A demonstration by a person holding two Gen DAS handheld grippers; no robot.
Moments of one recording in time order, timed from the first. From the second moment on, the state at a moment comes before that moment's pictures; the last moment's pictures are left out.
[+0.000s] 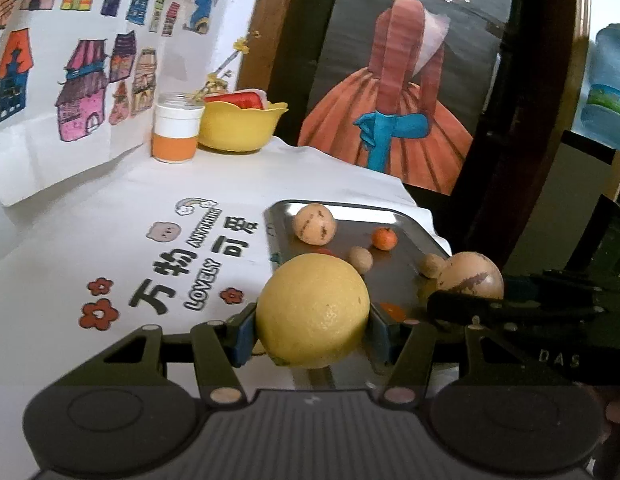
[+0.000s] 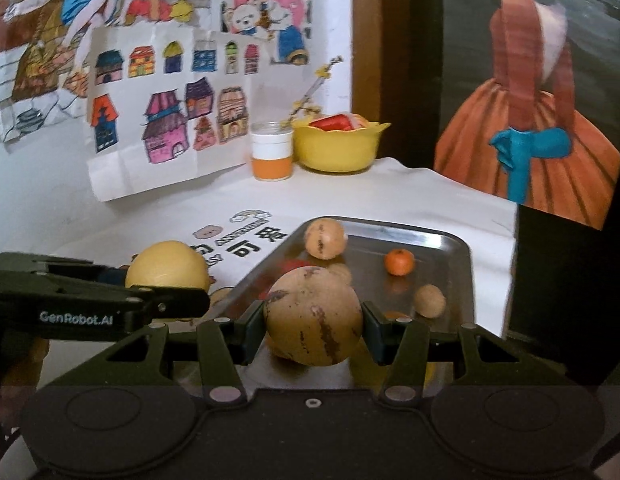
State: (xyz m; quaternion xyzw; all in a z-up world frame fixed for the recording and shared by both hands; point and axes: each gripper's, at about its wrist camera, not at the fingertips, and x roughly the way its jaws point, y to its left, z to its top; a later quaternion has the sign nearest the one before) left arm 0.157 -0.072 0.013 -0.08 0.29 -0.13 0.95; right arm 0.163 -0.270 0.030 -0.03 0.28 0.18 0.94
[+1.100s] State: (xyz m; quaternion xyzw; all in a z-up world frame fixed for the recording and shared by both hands) left arm 0.156 -0.103 -0.001 -0.09 0.29 -0.14 0.94; right arm 0.212 -0.277 0.025 0.00 0.26 0.15 0.95
